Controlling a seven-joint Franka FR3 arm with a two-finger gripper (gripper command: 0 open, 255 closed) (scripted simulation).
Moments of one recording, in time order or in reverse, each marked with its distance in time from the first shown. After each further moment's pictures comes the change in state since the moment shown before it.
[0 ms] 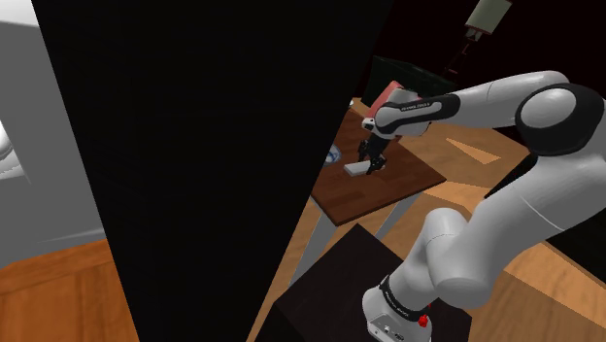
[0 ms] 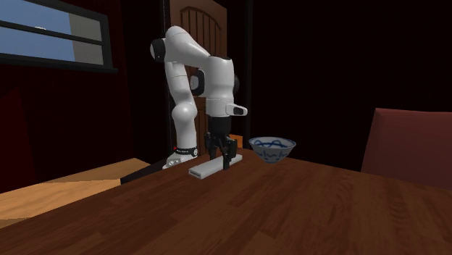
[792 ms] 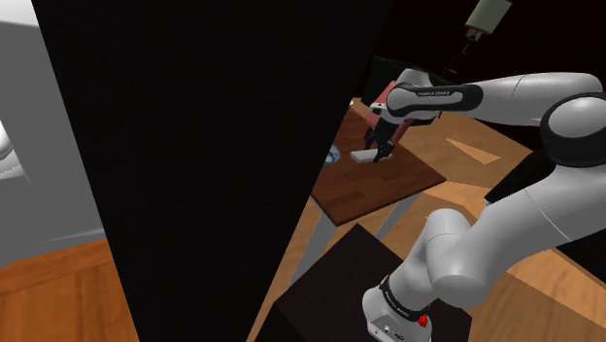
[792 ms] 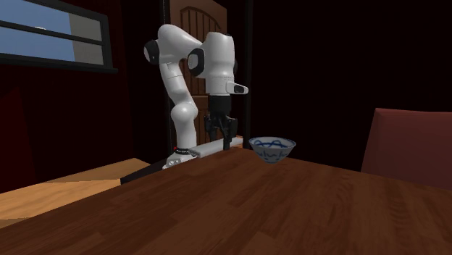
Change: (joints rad) arm -0.056 -0.121 0.104 0.095 -0.072 -0.190 0.064
